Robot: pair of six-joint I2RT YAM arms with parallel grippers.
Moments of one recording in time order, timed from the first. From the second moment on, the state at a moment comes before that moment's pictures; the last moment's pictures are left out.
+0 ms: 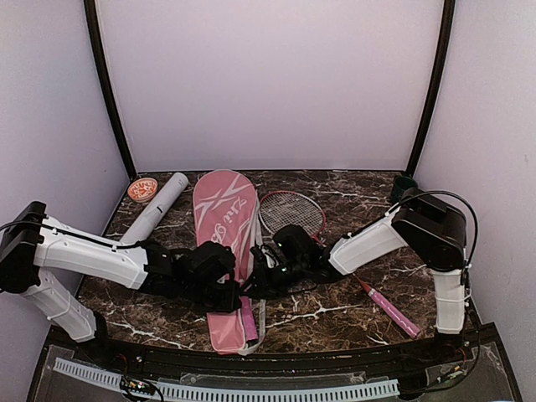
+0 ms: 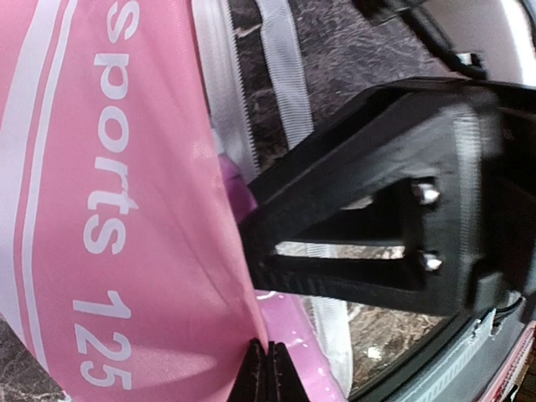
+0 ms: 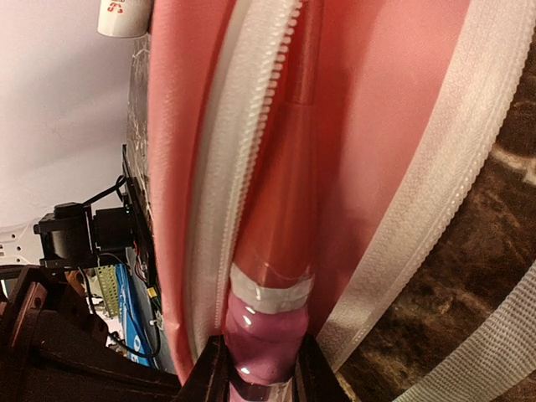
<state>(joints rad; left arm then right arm) -1.12 1.50 0.78 -0.29 -0.02 -1.01 1.00 2.07 1.08 0.32 -0.59 0.97</state>
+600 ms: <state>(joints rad) -1.12 1.43 0.73 -0.18 0.02 -1.01 1.00 2.03 1.04 0.35 -0.55 1.02</state>
